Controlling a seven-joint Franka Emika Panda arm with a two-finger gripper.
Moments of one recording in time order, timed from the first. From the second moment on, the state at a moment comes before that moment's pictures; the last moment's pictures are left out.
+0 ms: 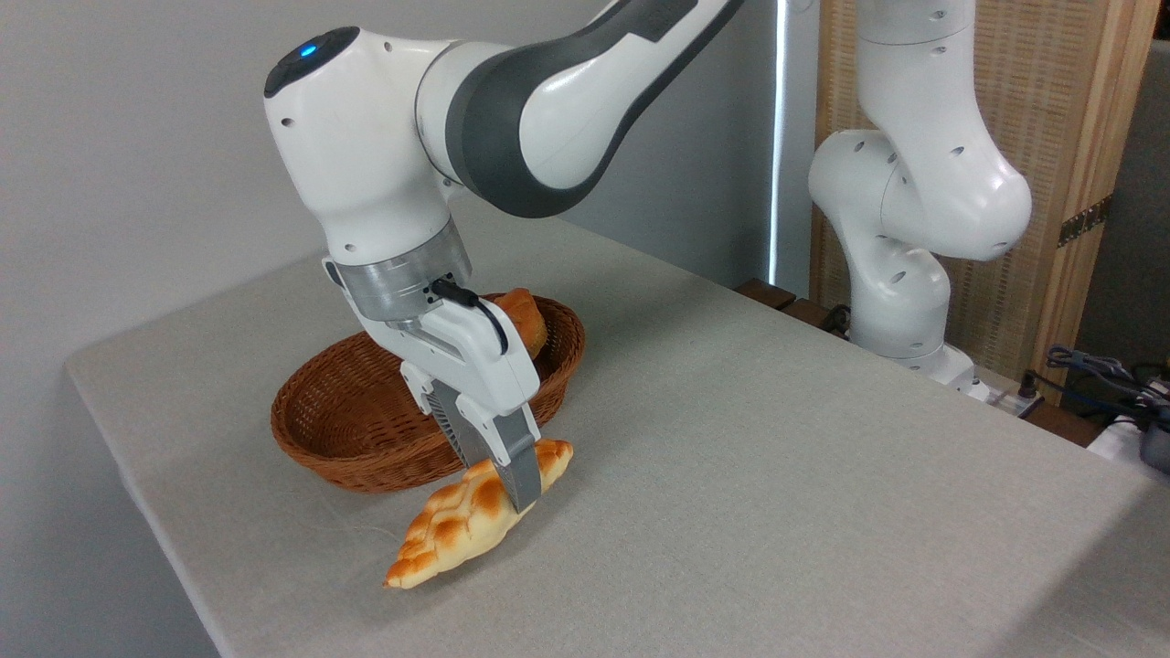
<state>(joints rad) -0.02 0.15 -0.04 -1.77 0.10 1.81 0.65</state>
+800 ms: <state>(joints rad) 0.00 0.13 -0.04 -1.76 0.11 1.81 0.65</state>
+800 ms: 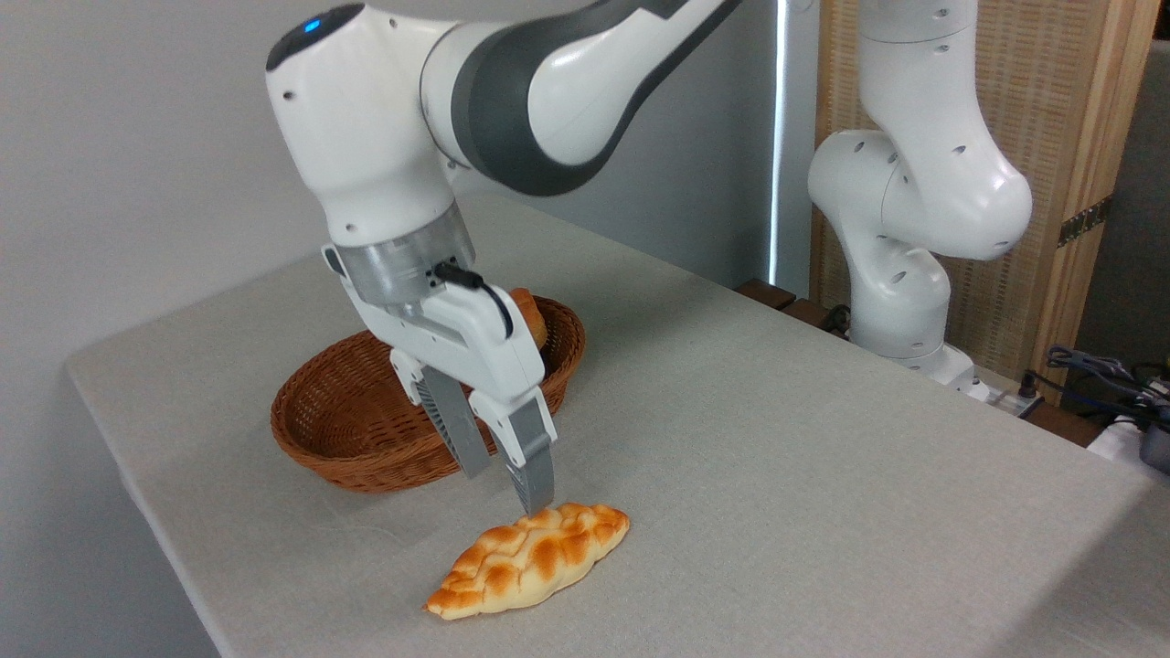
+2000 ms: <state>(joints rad) 0.03 -0.01 -0.06 -1.61 -0.05 1.61 0.72</state>
